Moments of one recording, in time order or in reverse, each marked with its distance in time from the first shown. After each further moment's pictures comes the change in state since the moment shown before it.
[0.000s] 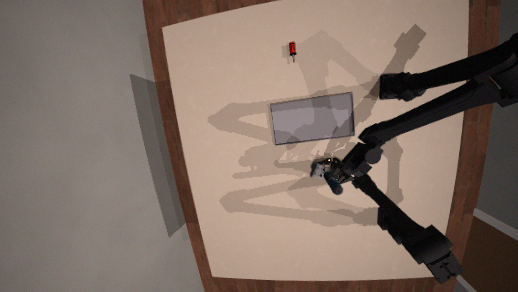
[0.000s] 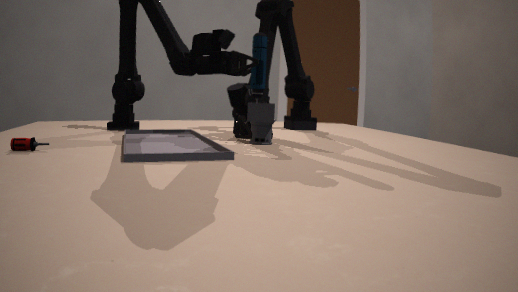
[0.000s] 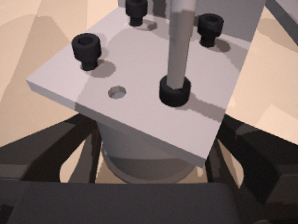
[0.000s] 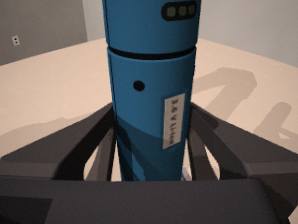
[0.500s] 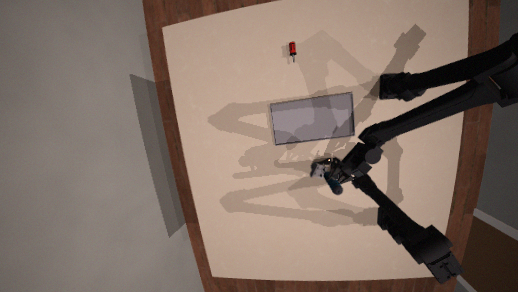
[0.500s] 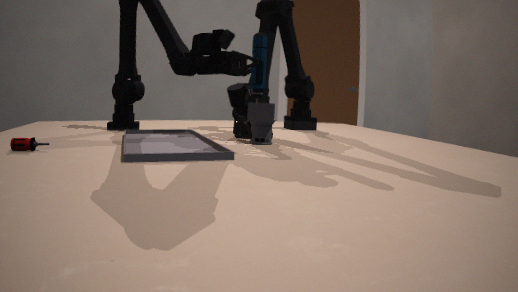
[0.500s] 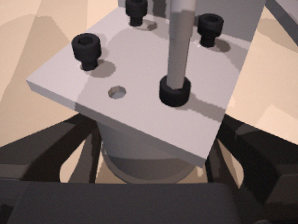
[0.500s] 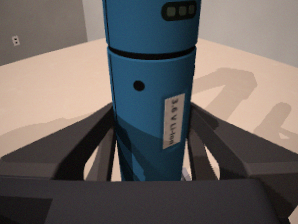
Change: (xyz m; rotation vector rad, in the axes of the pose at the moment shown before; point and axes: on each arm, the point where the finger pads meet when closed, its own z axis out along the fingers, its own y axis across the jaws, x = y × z) left arm 0.000 0.000 0.000 0.000 0.000 0.000; right arm 0.000 0.000 0.000 0.000 -0.001 0.000
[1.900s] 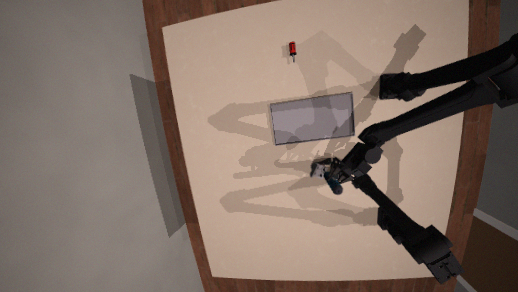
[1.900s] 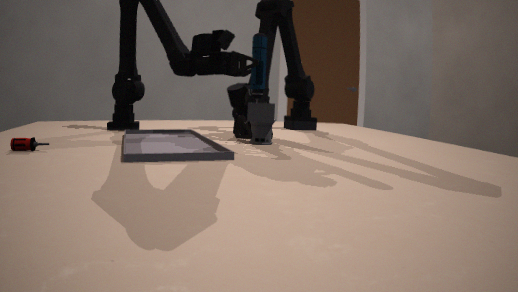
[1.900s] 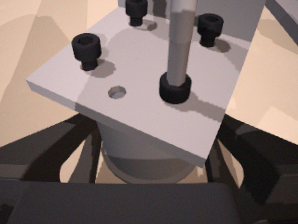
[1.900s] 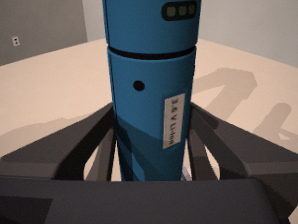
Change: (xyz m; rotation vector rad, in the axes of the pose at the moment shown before) left arm 0.000 0.000 0.000 0.000 0.000 0.000; right arm 0.001 0.000 0.000 0.000 -0.003 0.000
